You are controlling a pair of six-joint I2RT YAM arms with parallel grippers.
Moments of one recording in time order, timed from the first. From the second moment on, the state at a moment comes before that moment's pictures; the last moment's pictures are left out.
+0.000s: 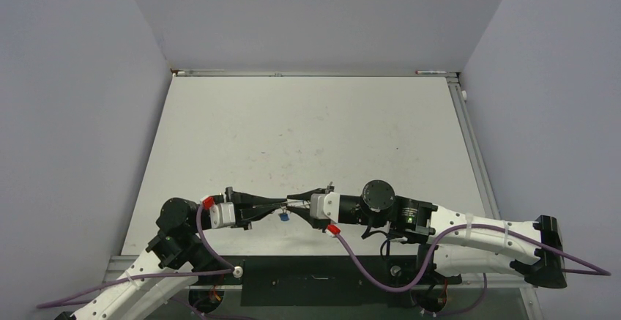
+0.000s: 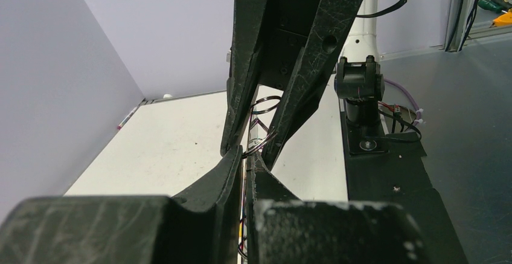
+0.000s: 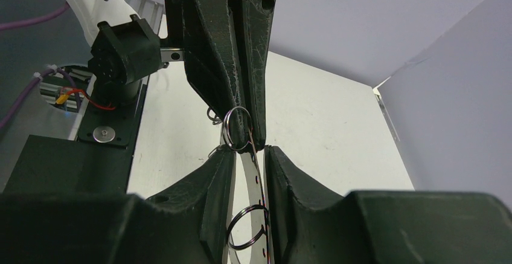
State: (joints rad) left arm -0.77 0.34 0.40 0.24 0.66 0.06; right arm 1.29 0.98 0.78 0.16 -0.19 -0.47
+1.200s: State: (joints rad) left arm -0.77 0.24 0.40 0.20 0.32 0.22; right arm 1.09 0.88 0.76 -0.09 0.58 0.09
